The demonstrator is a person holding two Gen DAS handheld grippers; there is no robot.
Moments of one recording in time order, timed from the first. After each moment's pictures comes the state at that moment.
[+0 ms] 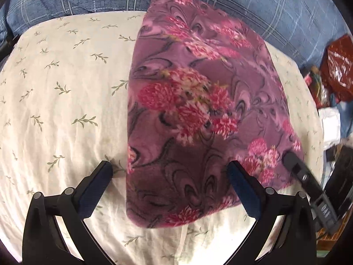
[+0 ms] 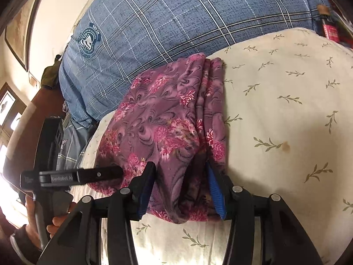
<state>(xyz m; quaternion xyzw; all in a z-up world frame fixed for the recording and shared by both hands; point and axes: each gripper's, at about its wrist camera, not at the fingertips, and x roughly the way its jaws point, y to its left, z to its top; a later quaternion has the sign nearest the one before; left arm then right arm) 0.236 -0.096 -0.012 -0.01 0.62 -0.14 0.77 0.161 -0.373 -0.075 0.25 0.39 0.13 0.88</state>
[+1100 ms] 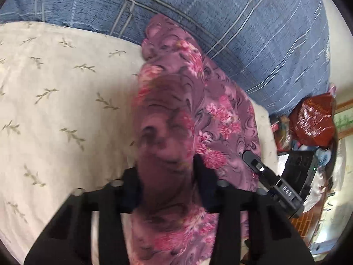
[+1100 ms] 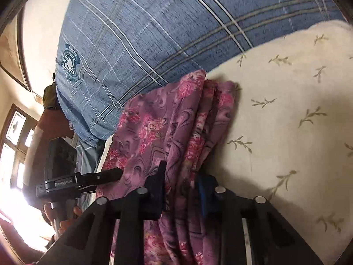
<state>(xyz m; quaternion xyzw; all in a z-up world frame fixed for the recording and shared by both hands) 0.327 -0.062 -0.001 -0.18 0.60 -0.23 0.74 0.274 -0.395 -0.083 0.30 0.40 0.17 0.85</state>
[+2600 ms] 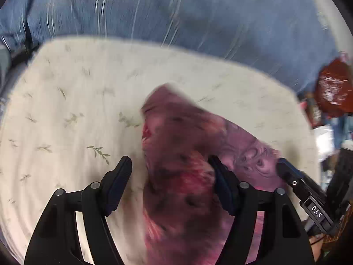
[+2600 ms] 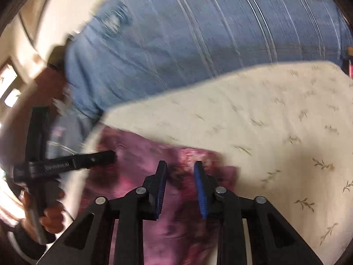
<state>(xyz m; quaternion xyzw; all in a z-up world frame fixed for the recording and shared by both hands) 0.260 0.004 0.005 -0.05 0.57 -0.16 0.80 0.181 -0.279 -0.063 0.15 0.39 0.11 0.90</state>
